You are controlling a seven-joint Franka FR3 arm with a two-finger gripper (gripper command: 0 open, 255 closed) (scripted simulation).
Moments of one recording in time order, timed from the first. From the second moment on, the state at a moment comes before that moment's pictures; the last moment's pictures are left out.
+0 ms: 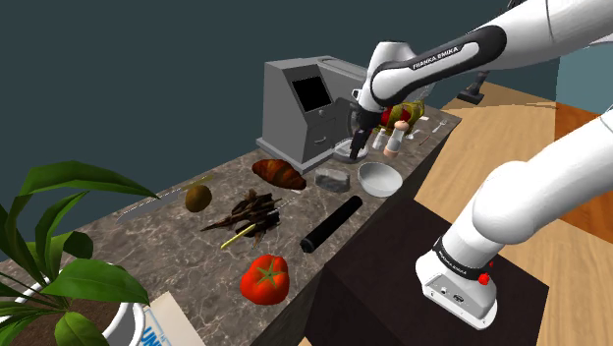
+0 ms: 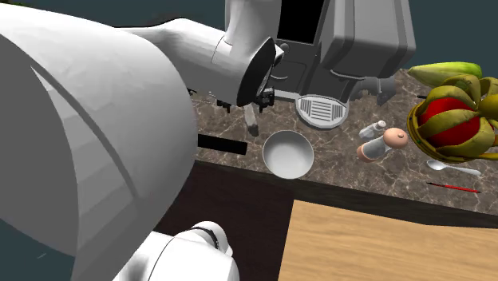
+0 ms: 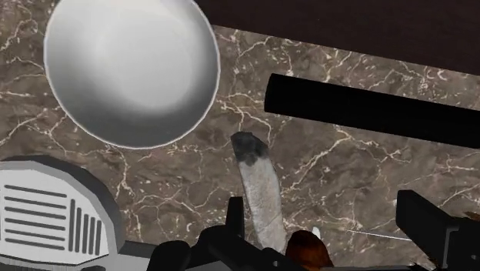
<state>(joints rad) 0.06 -0.35 -0.13 -2.61 0.02 2.25 -0.41</state>
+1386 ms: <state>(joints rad) 0.10 0.19 -0.13 -2.51 0.21 2.72 -0.69</state>
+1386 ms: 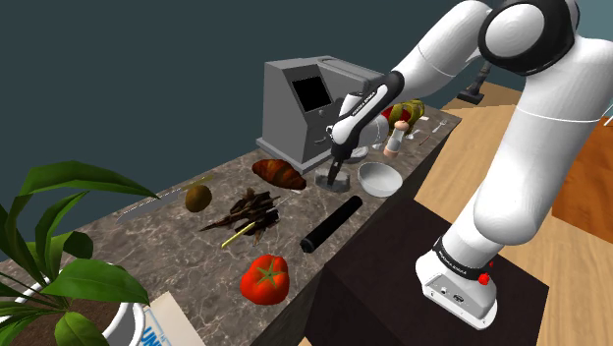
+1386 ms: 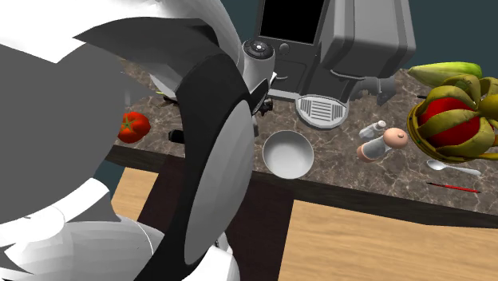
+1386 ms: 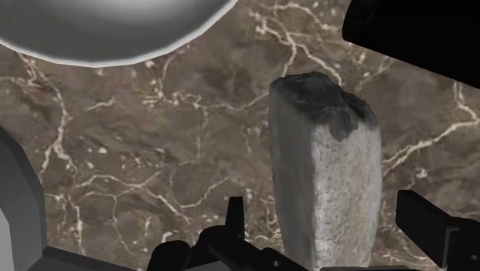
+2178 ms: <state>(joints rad) 0.10 0.19 -0.13 -2.51 0.21 2.72 -0.69</state>
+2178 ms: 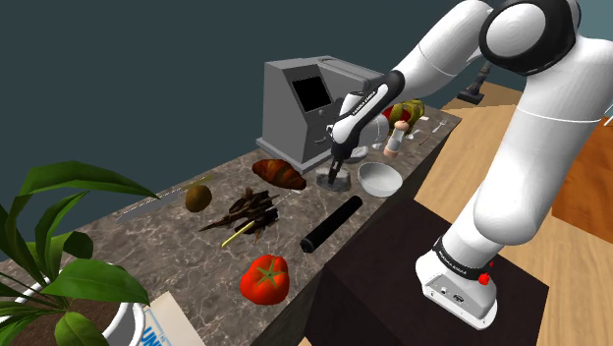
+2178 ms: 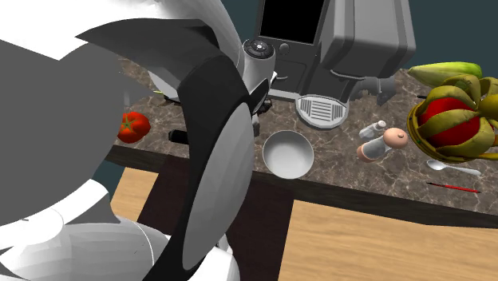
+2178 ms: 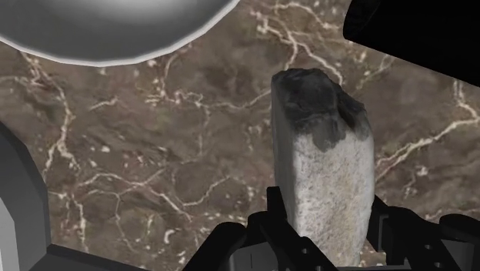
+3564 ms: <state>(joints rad) 0.11 -0.04 -0.16 -2.49 0.09 2.48 -0.59</state>
